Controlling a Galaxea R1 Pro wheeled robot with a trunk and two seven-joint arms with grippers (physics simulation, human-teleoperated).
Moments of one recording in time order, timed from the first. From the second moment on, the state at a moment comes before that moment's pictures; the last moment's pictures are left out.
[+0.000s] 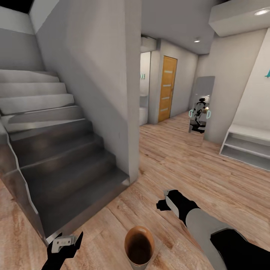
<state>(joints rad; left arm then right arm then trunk) 0.03 0.00 0.24 -1.17 0.00 -0.13 -0.22 -0.90 0.08 0.26 -0.26 -0.21 0.59 -0.12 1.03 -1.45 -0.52</state>
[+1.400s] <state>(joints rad) 0.03 0.00 0.24 -1.17 0.00 -0.12 -0.22 -0.90 0.15 0.28 -0.25 -0.19 0.57 -0.20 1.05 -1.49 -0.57</state>
